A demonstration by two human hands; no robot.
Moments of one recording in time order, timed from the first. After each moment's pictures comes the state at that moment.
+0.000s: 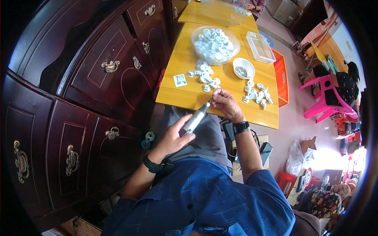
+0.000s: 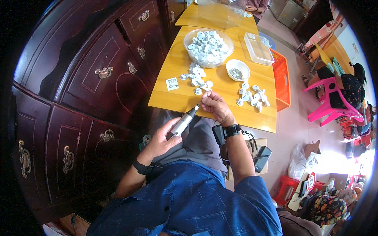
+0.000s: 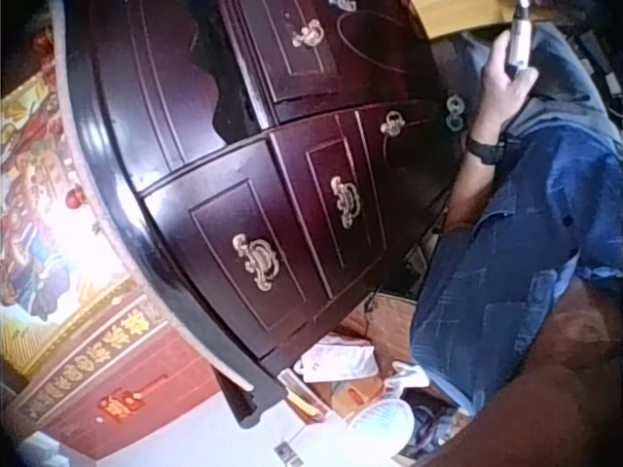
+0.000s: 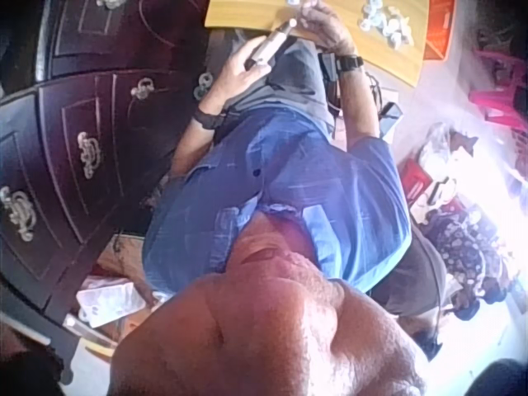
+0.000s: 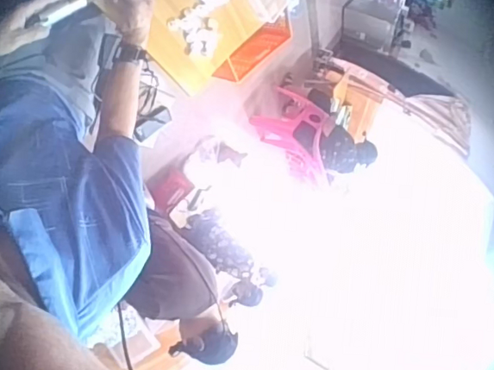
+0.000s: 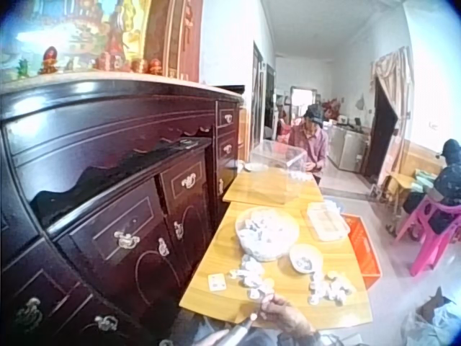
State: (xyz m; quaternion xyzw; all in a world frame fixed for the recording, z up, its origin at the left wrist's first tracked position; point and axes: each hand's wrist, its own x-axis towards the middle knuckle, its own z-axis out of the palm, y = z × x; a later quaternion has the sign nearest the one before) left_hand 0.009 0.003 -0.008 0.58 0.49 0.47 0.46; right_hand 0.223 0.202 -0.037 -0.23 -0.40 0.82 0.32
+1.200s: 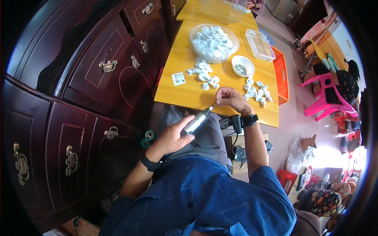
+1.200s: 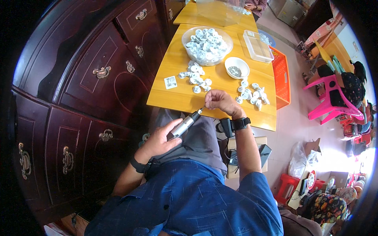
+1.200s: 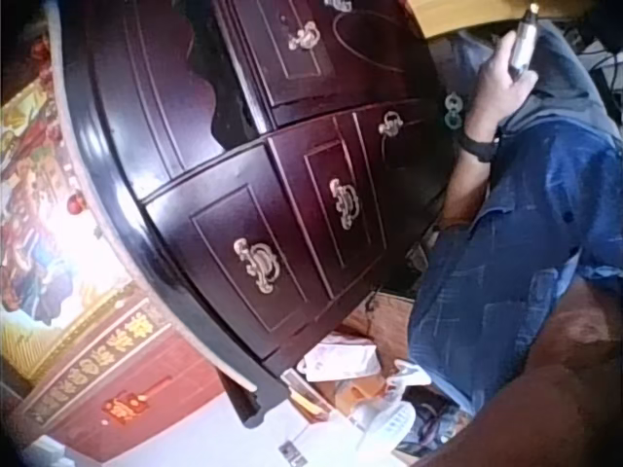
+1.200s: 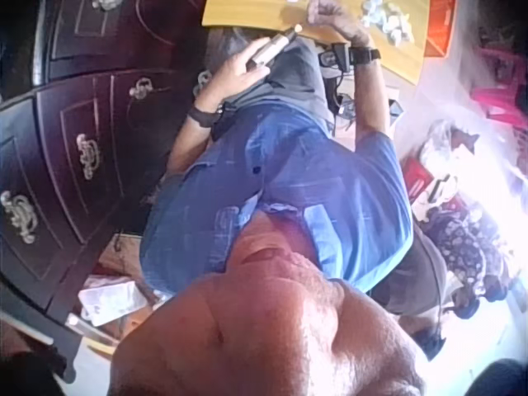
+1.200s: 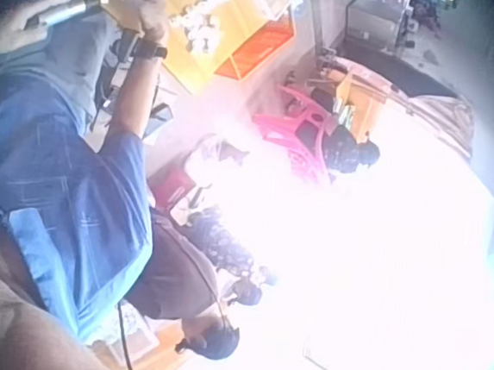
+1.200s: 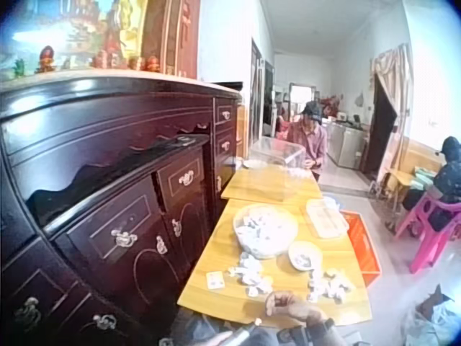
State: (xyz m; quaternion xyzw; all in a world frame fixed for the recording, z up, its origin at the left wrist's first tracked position) left_hand 0.007 0.004 0.014 0.64 0.52 0.39 0.42; right_hand 0.251 0.226 -0.010 -0.25 -0.61 0.74 0.18
